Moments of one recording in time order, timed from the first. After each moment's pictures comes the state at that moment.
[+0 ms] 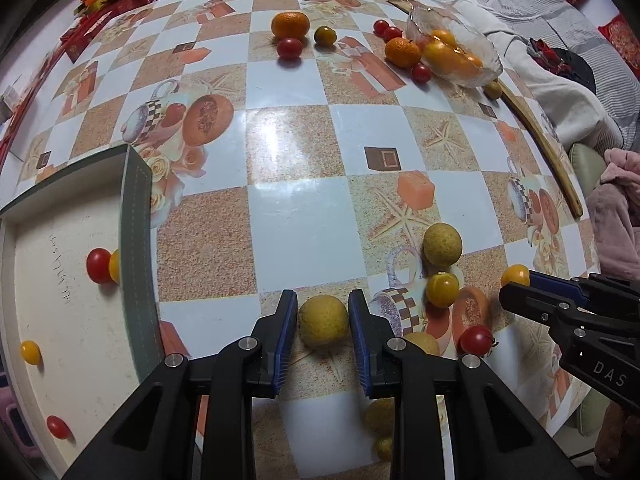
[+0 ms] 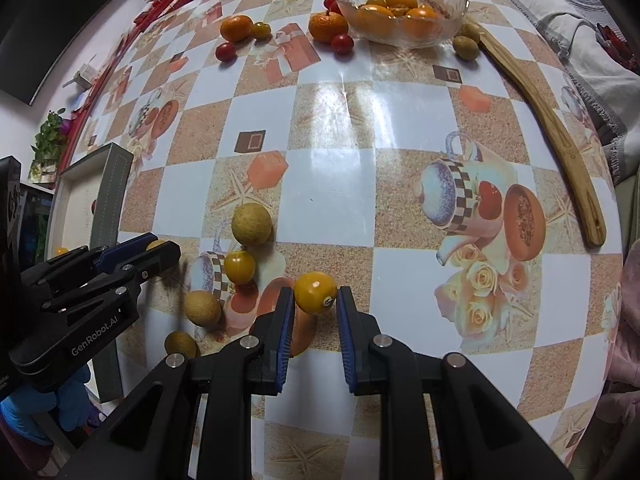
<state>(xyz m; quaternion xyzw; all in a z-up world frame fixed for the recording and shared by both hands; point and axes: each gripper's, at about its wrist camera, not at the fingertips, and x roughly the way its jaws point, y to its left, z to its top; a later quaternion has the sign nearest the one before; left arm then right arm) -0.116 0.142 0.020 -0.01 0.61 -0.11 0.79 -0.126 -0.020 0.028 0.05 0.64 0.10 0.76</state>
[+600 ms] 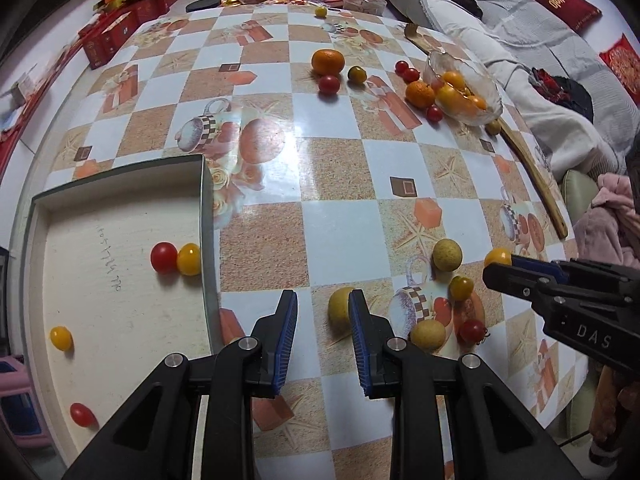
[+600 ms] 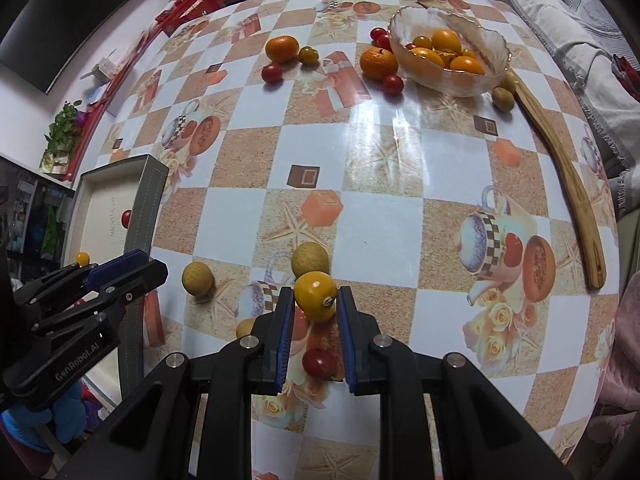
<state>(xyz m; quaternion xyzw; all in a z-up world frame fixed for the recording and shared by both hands) -0.132 0.173 0.058 -0.03 0.58 -0.10 0.80 -0.113 0.014 0.051 0.03 0.62 0.13 0.77</state>
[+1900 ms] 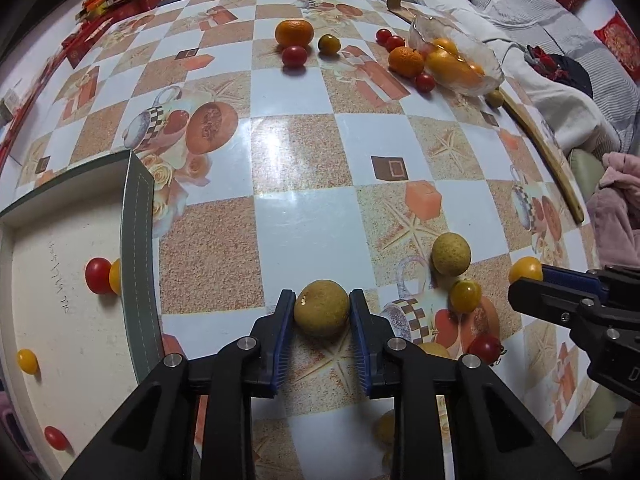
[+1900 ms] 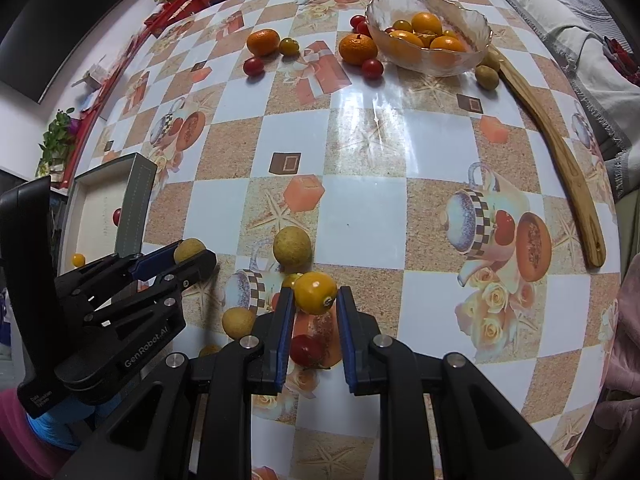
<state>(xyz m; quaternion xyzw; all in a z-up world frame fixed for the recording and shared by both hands) -0.118 0.143 0.021 -0.01 0.59 -0.11 0.80 -0.121 -0.002 0.047 0.05 0.63 0.11 0.77</state>
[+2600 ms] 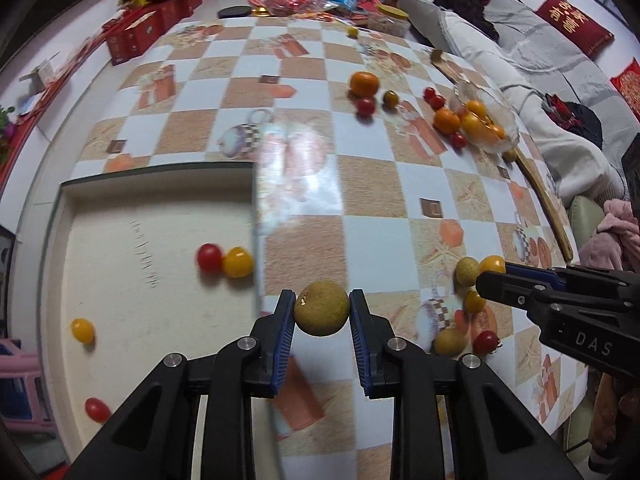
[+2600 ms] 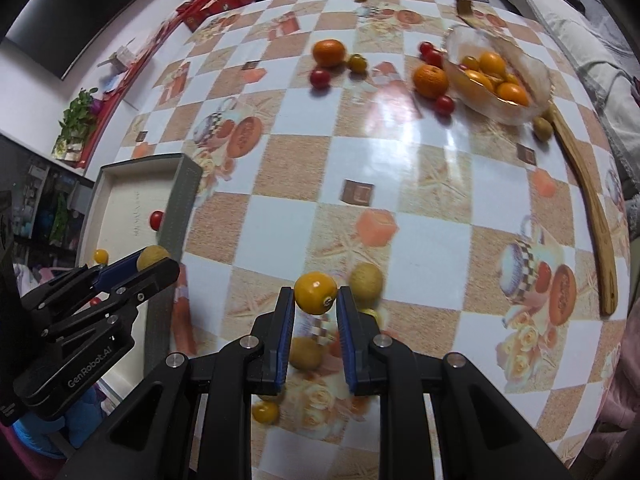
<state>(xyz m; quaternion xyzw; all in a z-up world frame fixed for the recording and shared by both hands) -0.138 0.212 0.068 -0.06 0.56 -0.06 0.82 -0.105 0.054 0.061 0.01 0.61 0.17 0.77</state>
